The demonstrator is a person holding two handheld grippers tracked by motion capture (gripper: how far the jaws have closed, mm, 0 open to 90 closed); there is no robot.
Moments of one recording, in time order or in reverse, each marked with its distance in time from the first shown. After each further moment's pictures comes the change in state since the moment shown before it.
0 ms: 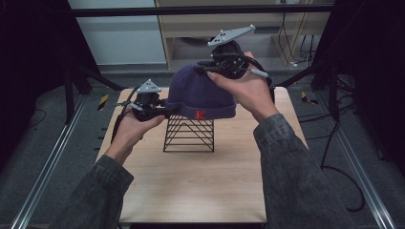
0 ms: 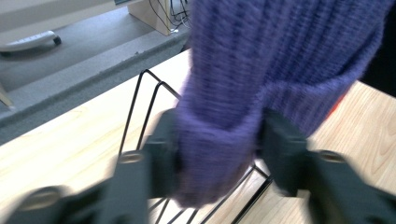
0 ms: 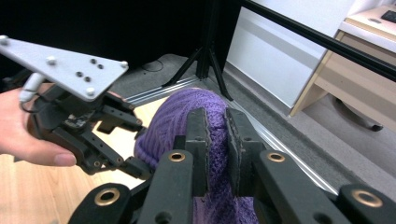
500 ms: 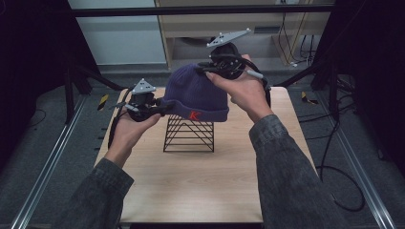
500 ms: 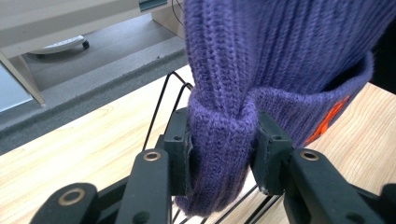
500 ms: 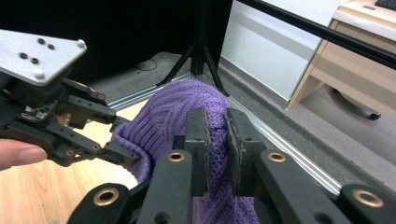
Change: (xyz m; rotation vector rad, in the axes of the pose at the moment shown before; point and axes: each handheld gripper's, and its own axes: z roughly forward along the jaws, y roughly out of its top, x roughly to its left) left arm 0.001 -0.002 -0.014 -0.028 0.072 -0.022; right arm -0.009 -0.009 0.018 0.013 -0.020 0.040
